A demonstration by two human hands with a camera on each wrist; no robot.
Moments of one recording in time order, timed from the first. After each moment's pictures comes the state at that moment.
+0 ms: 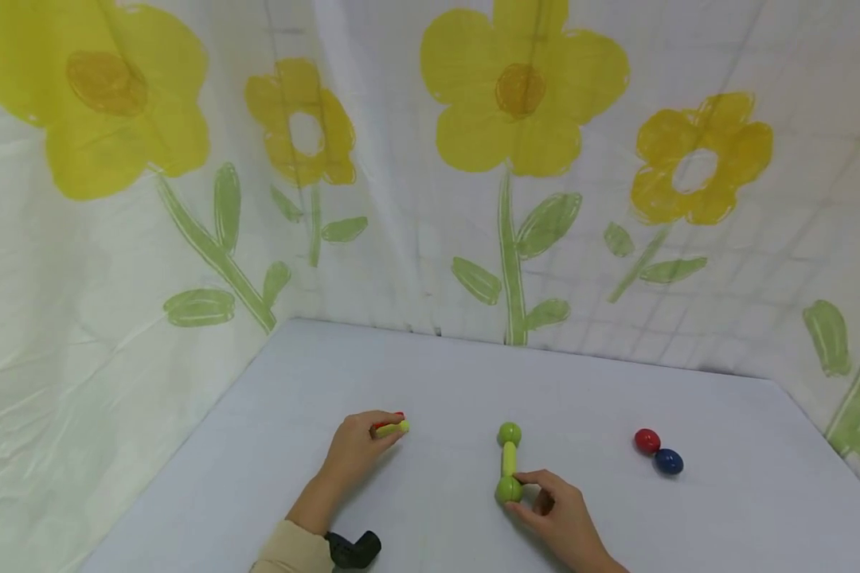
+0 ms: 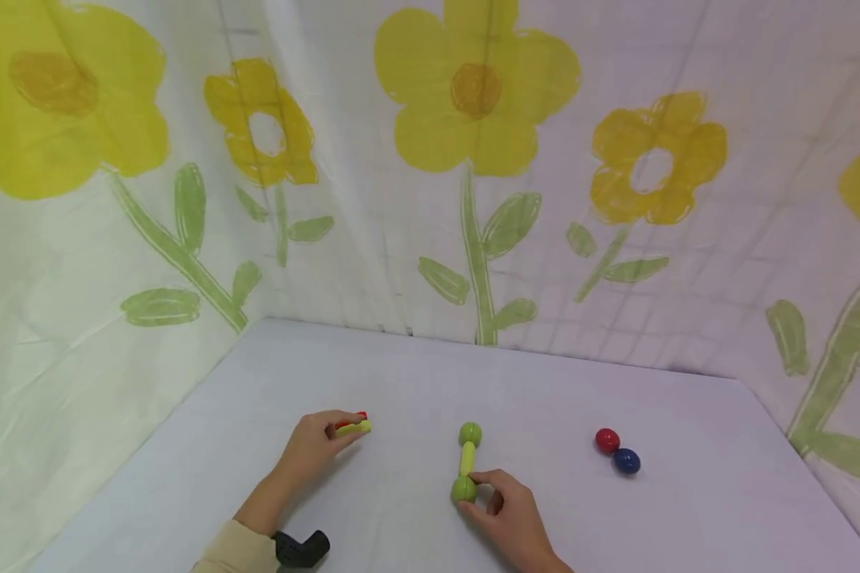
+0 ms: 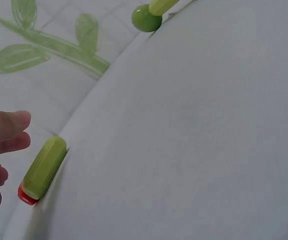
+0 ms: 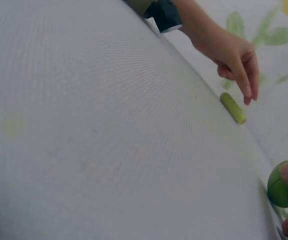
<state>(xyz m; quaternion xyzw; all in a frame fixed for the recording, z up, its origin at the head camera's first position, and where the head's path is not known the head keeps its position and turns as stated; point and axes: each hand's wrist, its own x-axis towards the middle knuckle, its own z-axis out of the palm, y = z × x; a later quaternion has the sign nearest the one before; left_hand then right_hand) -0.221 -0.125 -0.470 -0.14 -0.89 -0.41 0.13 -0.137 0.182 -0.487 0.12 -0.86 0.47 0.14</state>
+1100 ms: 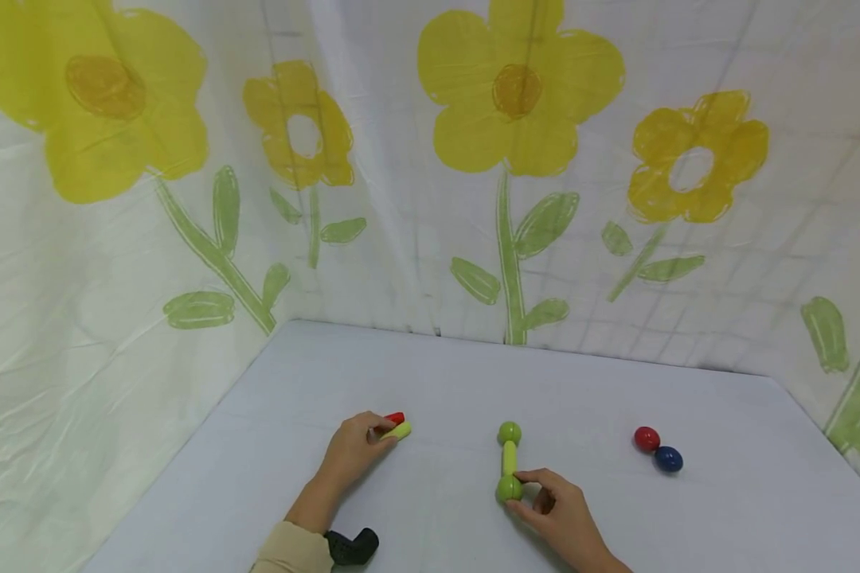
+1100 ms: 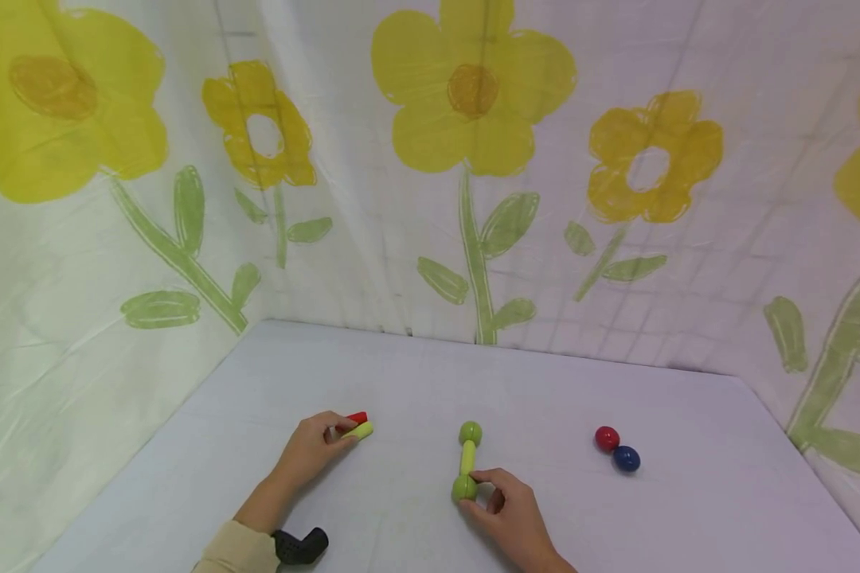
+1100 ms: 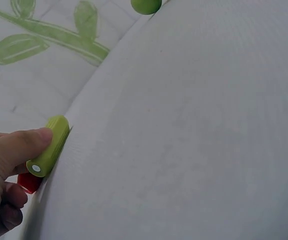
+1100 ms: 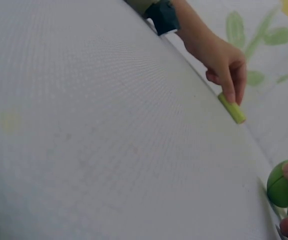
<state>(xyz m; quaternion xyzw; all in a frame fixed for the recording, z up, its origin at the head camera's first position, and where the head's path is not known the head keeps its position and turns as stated) -0.224 -0.133 -0.480 -0.13 -0.91 -0.37 0.11 -0.138 0.183 -0.484 0.11 -0.86 0.48 0.09</state>
